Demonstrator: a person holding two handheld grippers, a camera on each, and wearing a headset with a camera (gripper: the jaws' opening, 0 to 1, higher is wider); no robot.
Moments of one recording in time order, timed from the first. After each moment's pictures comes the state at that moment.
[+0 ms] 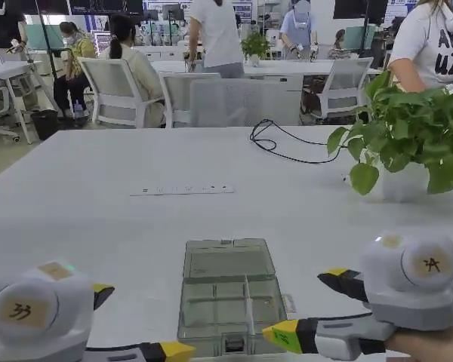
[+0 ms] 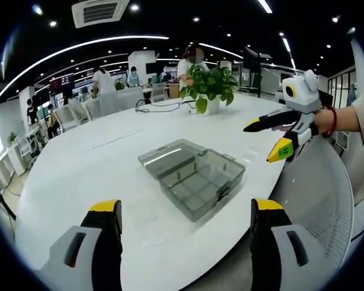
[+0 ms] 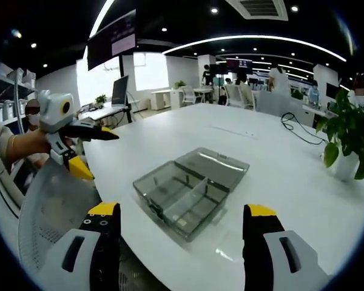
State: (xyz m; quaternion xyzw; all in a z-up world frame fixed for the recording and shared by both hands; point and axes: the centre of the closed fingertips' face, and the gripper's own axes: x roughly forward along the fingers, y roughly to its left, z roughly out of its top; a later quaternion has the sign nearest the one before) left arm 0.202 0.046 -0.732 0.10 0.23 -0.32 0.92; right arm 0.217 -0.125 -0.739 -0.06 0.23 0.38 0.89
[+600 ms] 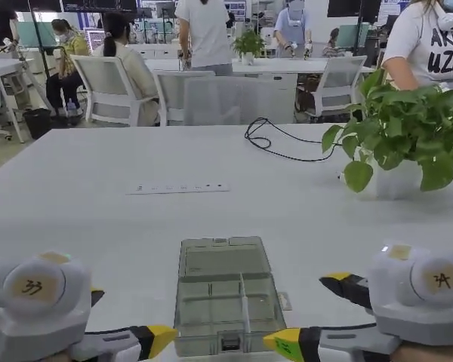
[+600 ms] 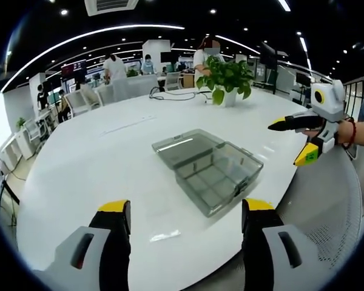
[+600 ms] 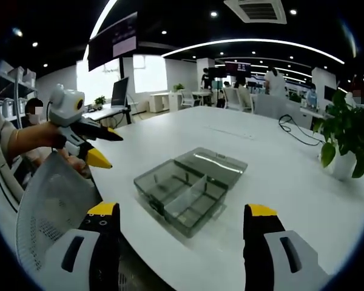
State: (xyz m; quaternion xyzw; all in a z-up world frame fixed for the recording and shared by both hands) left arm 0.223 0.064 -0.748 0.09 0.28 -0.26 0.92; right arm 0.211 -0.129 -0.741 -0.07 0.22 0.38 0.90
